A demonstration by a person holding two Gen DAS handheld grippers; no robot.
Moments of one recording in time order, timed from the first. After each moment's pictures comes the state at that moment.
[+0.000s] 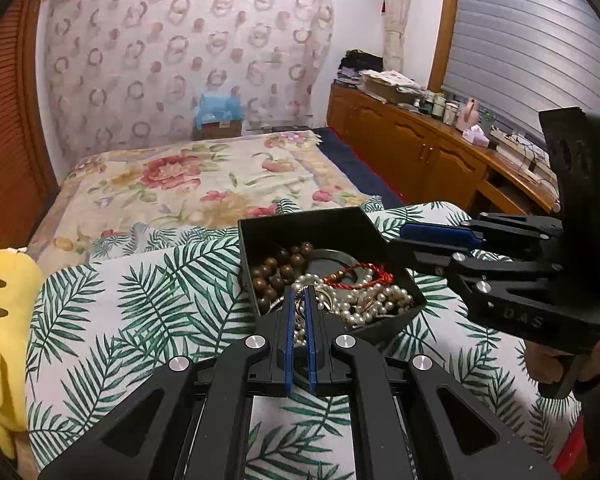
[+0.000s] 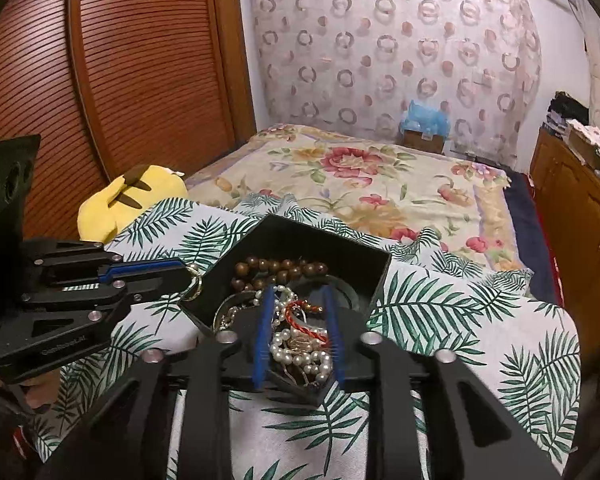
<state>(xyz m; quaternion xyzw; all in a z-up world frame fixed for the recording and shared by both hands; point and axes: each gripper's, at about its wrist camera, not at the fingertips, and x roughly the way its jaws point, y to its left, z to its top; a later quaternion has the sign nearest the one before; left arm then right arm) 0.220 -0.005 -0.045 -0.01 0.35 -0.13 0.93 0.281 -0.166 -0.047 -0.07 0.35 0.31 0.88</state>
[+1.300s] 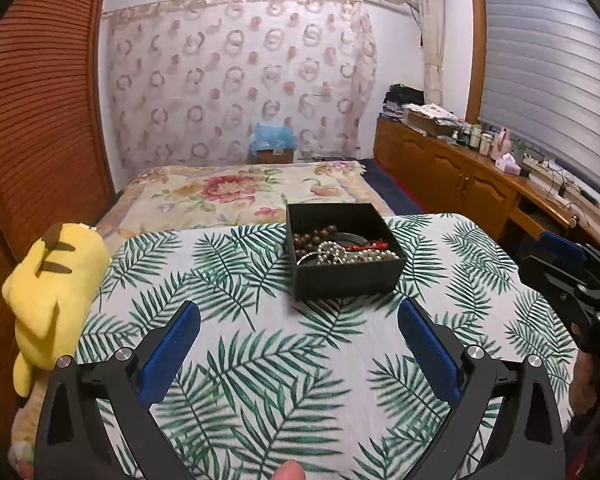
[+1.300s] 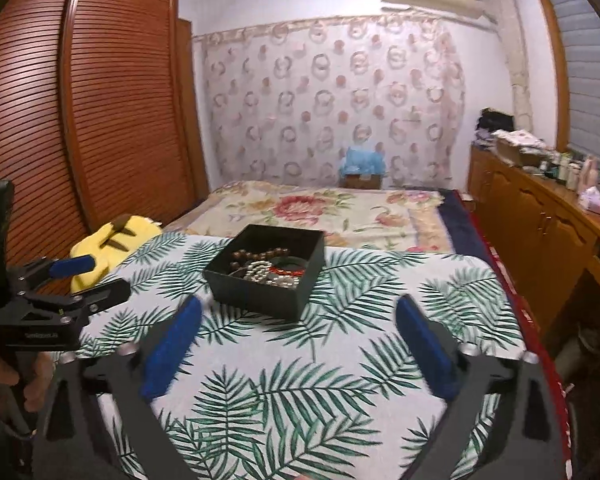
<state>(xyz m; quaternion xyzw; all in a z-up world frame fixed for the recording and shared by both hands) 0.086 -0.003 -0.022 -0.02 0.29 -0.02 0.96 0.122 -0.247 -0.022 -0.01 0.25 0.20 0.95</state>
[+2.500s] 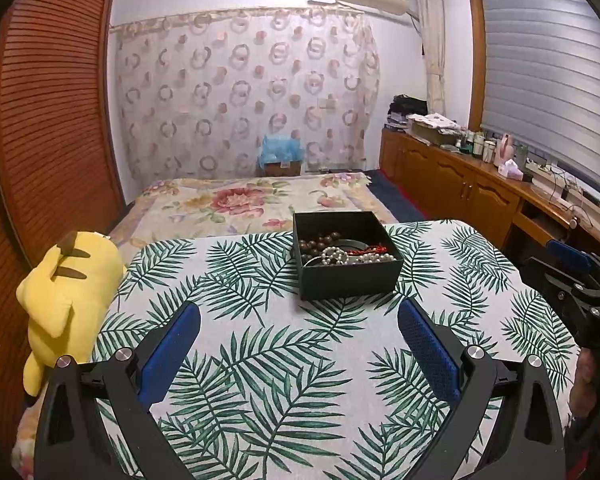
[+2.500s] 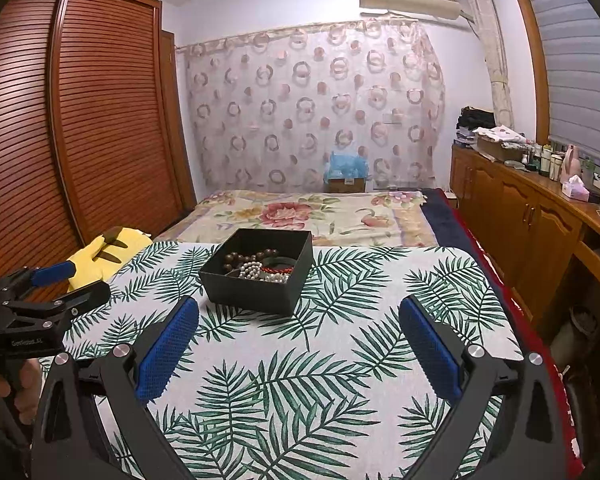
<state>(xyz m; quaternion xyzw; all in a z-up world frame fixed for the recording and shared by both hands) 0.061 -0.007 -0.011 0.00 0.27 -0.01 0.96 0.106 -0.260 -0.023 0.00 0.24 0.18 0.95</state>
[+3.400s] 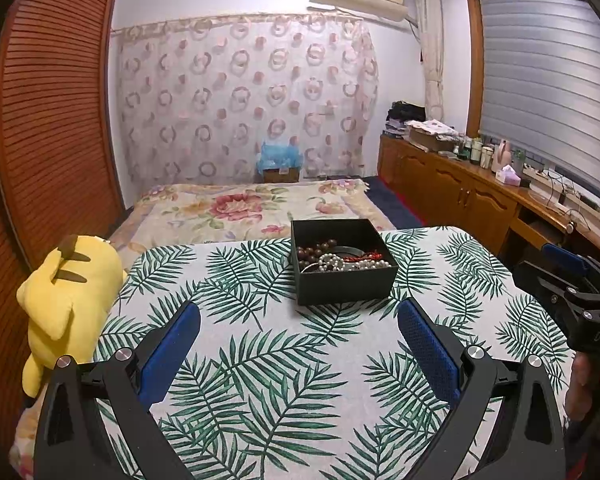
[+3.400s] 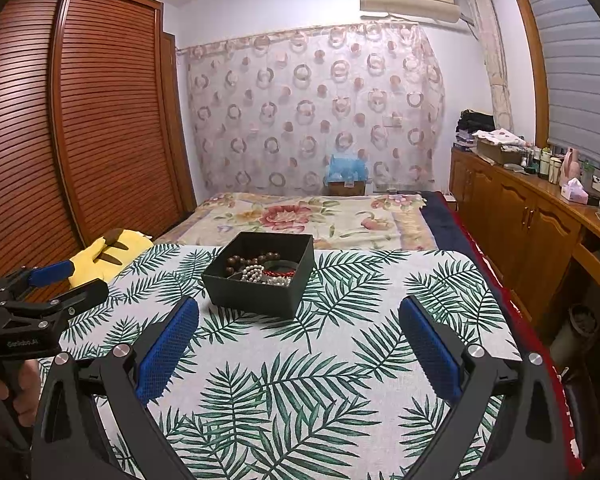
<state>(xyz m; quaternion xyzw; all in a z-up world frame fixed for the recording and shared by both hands) 0.056 -0.016 0.000 0.00 0.26 -0.01 0.96 0.100 -0.259 -0.018 0.00 0.24 0.18 0.95</state>
